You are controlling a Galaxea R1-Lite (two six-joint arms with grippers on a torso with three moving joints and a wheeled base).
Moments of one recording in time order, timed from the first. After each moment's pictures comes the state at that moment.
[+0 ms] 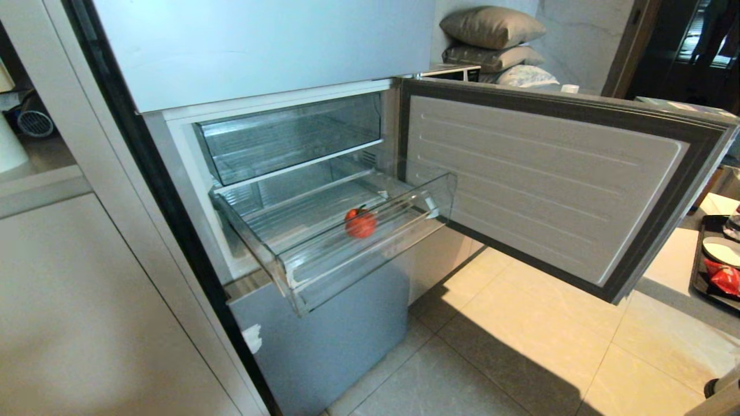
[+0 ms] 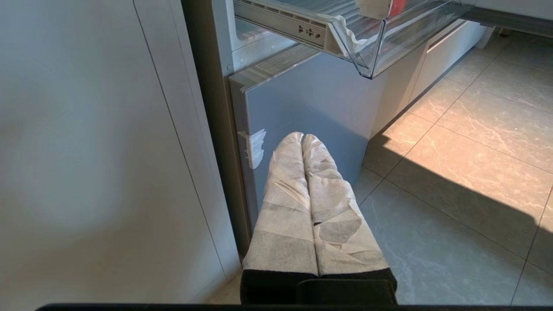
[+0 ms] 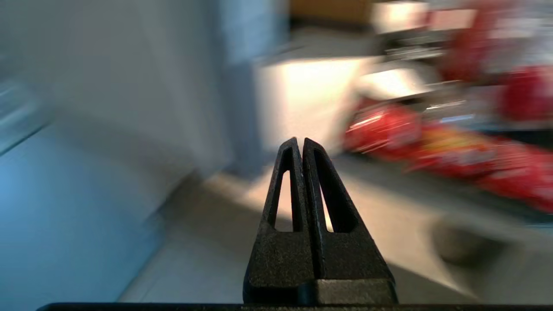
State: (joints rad) left arm 0.00 0.00 0.00 -0.01 0.00 0.00; right arm -0.43 0.98 -0.40 -0.53 0.04 0.07
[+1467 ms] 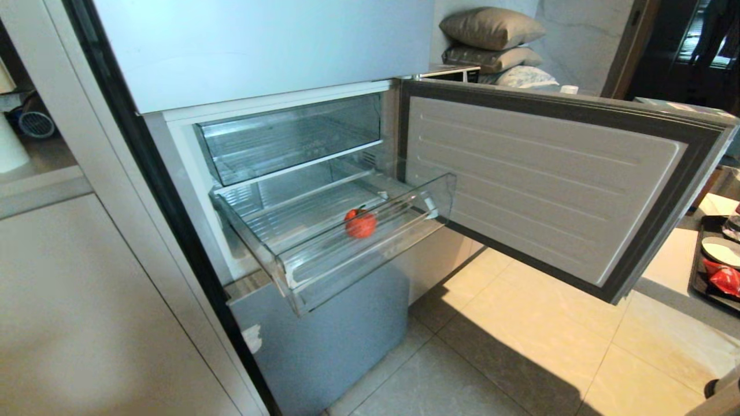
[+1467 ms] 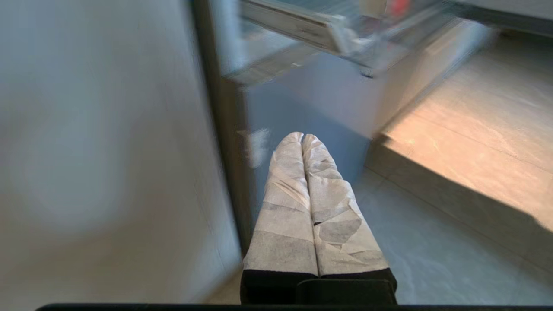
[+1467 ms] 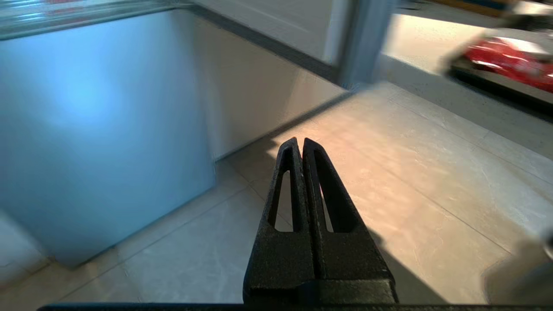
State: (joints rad) left arm 0.00 0.00 0.00 -0.01 0.00 0.00; right arm 0.00 0.00 0.00 0.01 0.00 -0.04
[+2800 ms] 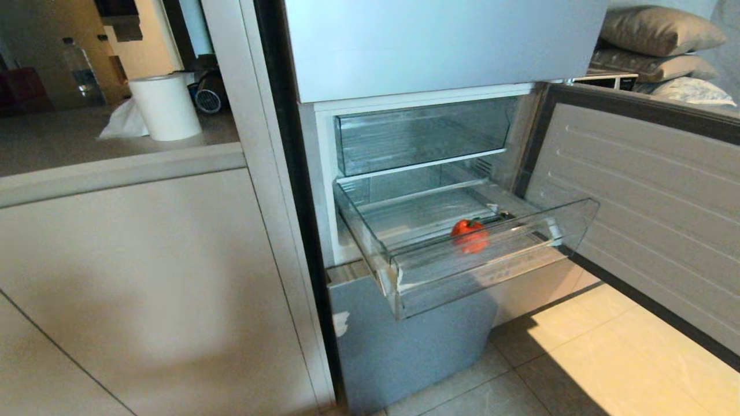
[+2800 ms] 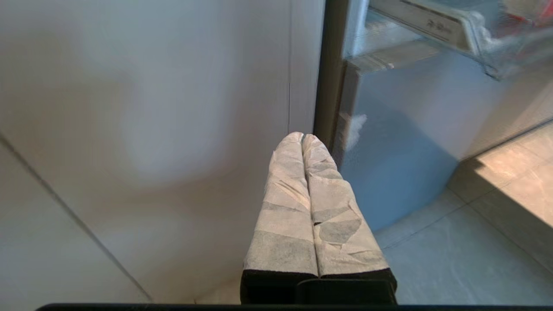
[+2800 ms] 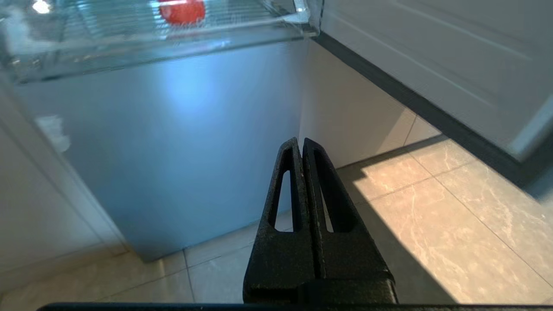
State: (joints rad) left arm 0.00 0.00 0.00 -0.01 0.00 0.00; right arm 0.00 0.00 0.00 0.00 0.00 0.00
